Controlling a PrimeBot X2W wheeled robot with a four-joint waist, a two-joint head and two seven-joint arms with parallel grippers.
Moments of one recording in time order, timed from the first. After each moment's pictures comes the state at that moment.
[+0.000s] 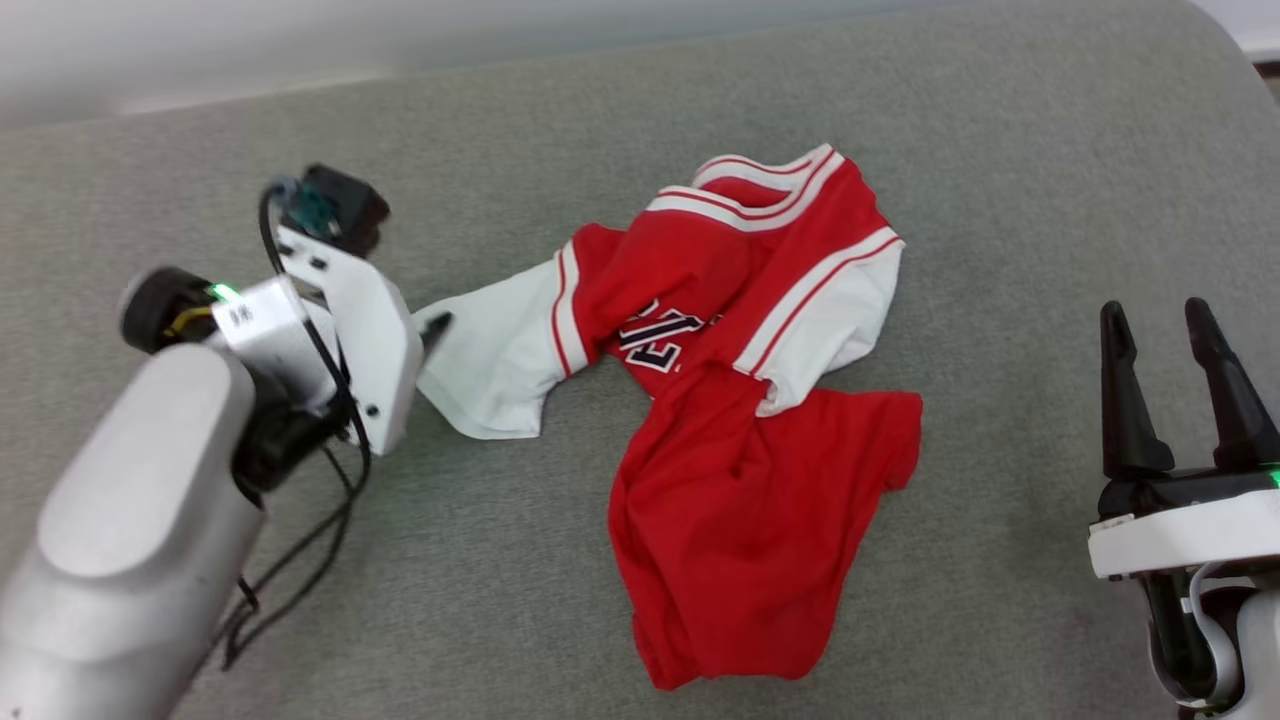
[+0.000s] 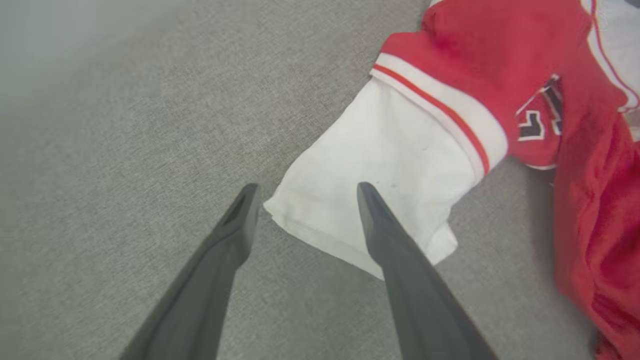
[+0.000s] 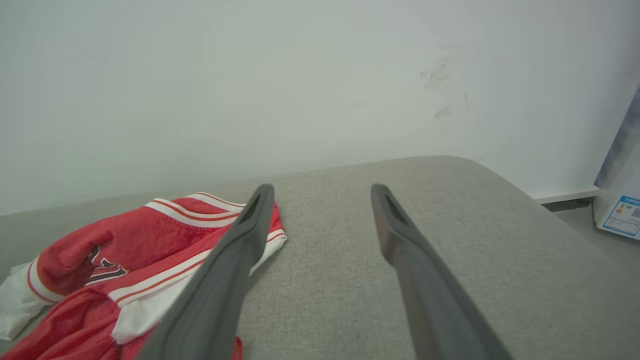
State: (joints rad) left arm -0.69 0.47 -0.46 0.27 -0.57 -0.13 0.65; right arm -0.18 -0.17 -0.05 0.03 0.31 0.13 -0.19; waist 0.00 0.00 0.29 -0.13
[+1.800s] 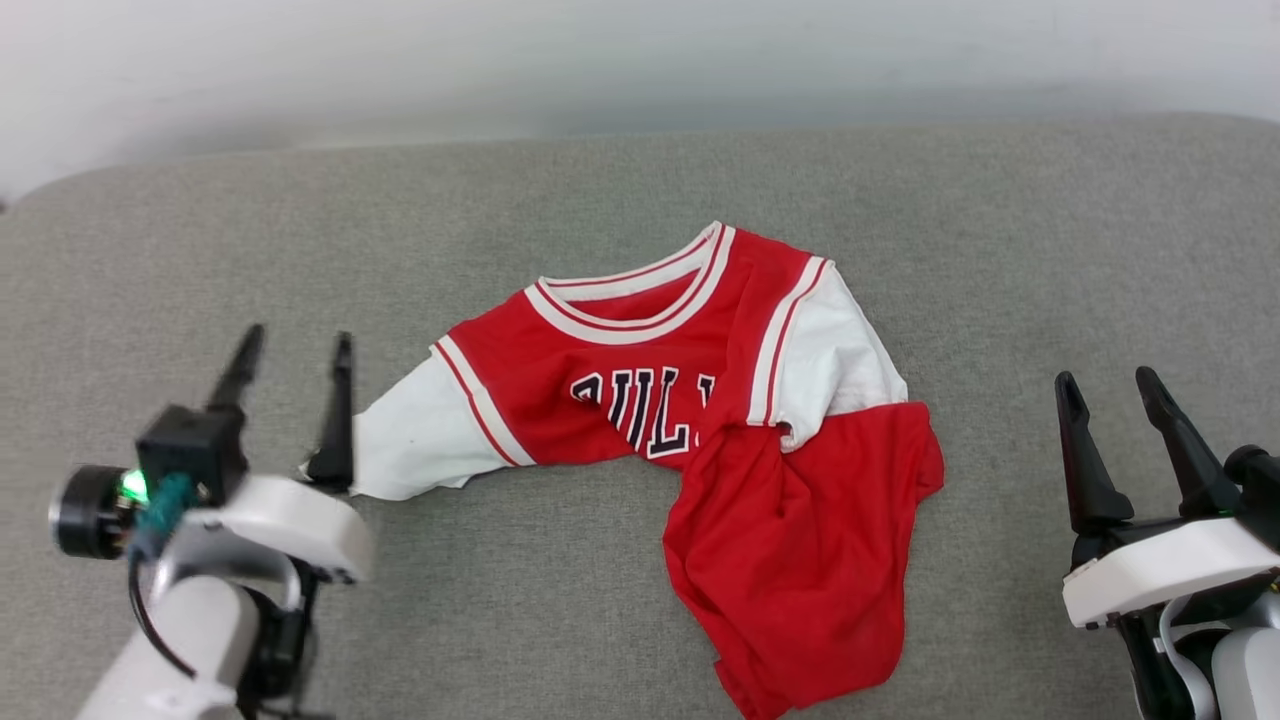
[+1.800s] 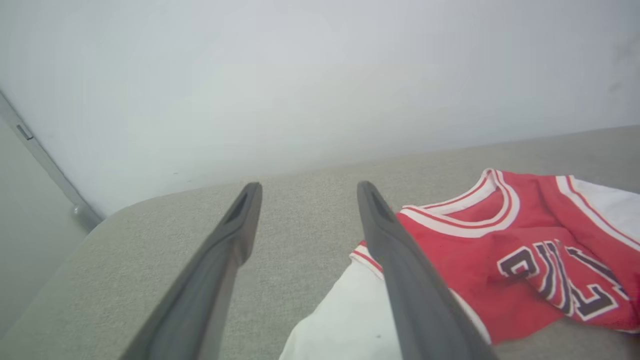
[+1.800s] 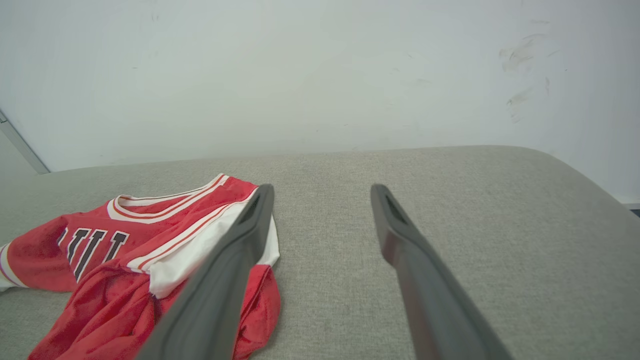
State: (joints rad) left arm -0.30 0.51 -0.35 0.16 -0.47 0.18 -0.18; right arm -0.13 -0.16 -0.04 0.07 0.26 0.13 -0.10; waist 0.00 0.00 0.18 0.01
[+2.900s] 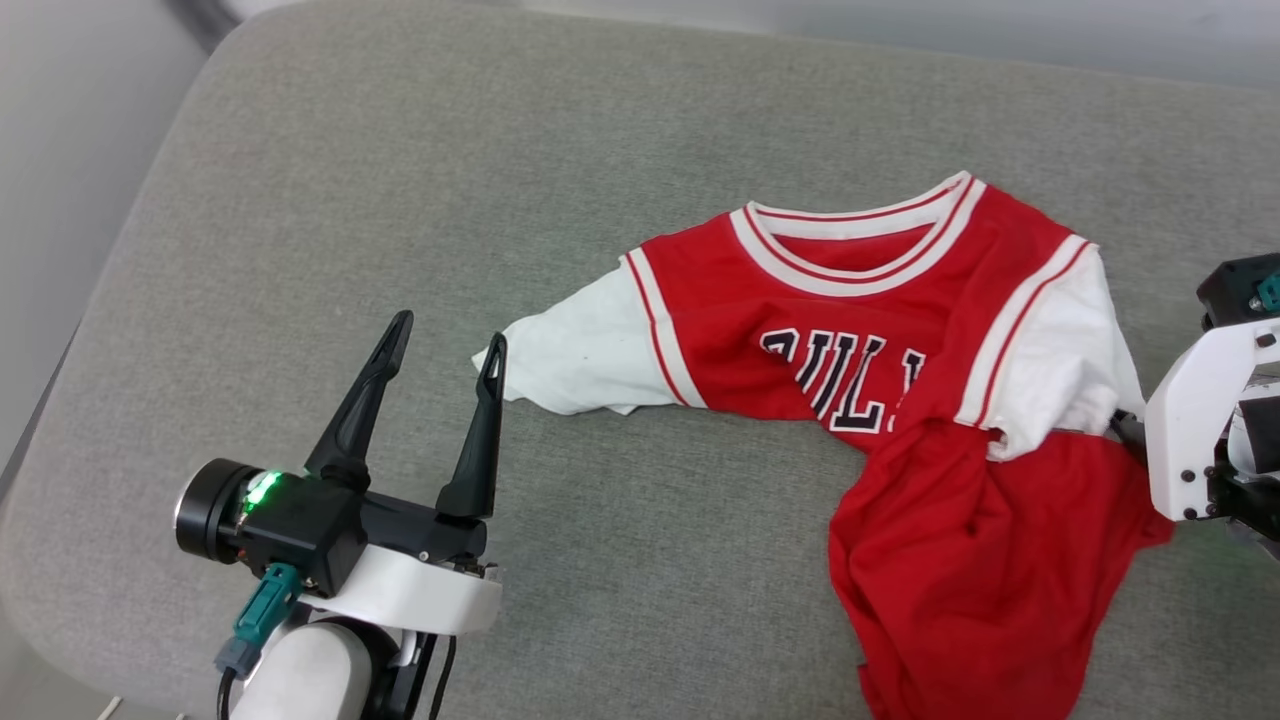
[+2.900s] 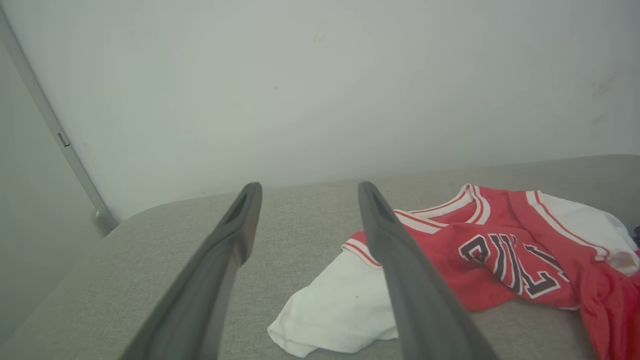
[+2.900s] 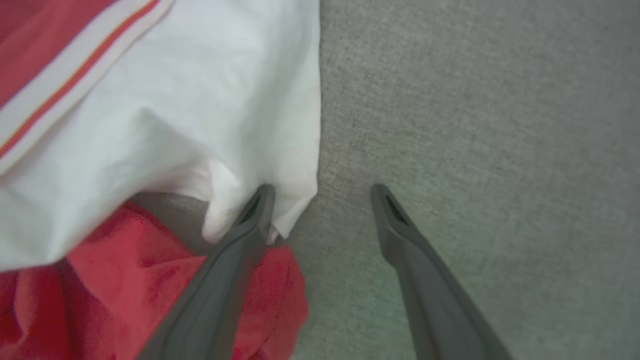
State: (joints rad) left arm -0.18 0.28 -0.30 -0.12 -0.25 0.06 -0.26; right arm -0.45 -0.39 0.05 0.22 0.30 0.13 0.92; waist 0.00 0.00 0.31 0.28
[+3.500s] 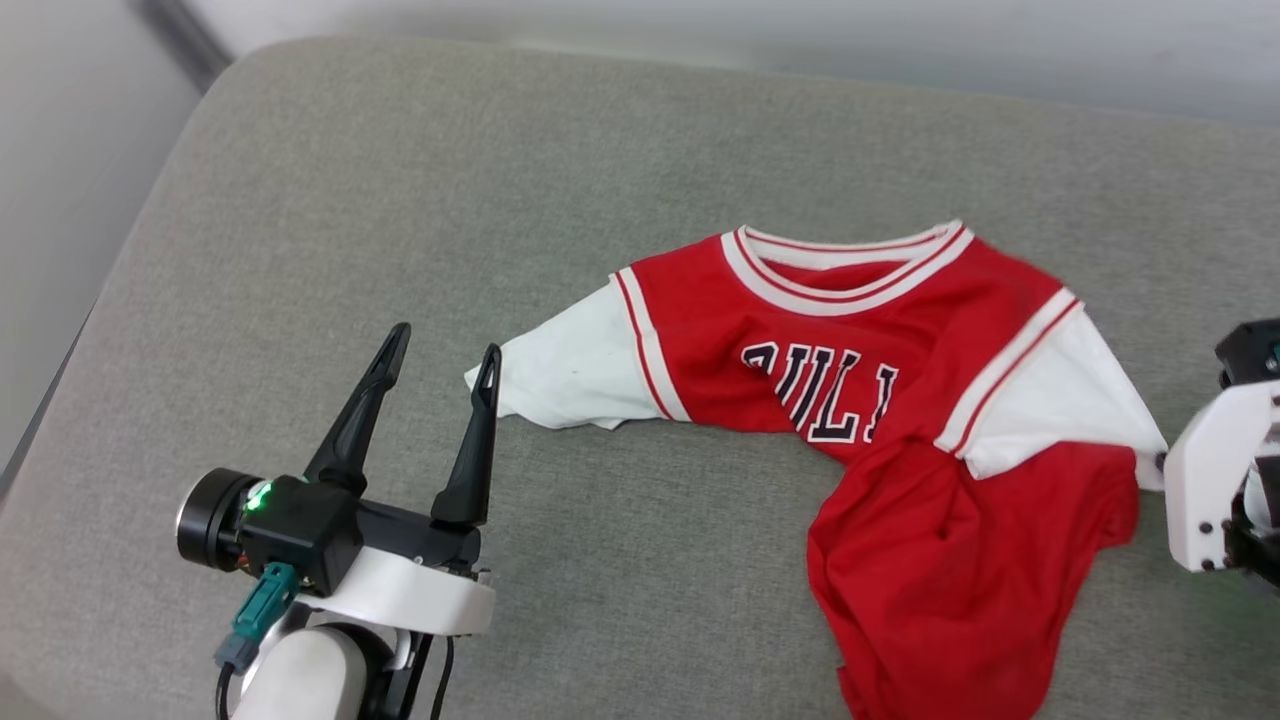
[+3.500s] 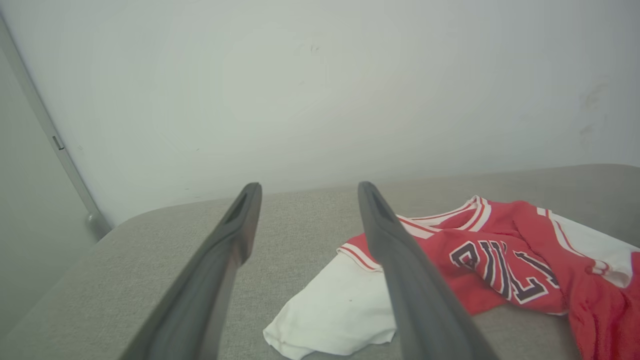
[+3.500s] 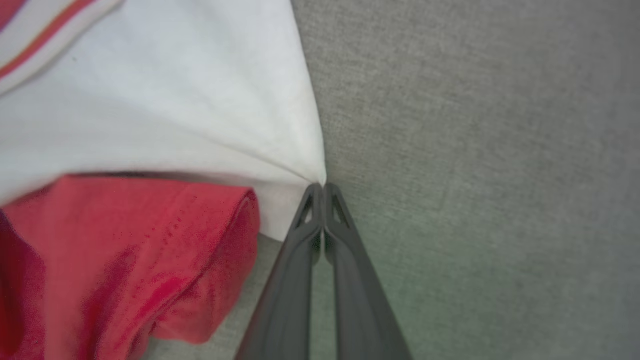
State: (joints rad) left arm -0.17 0.22 -0.24 -0.08 -0.21 -0.01 -0.26; right arm -0.39 -0.42 0.04 0.34 0.32 0.13 0.79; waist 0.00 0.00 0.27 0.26
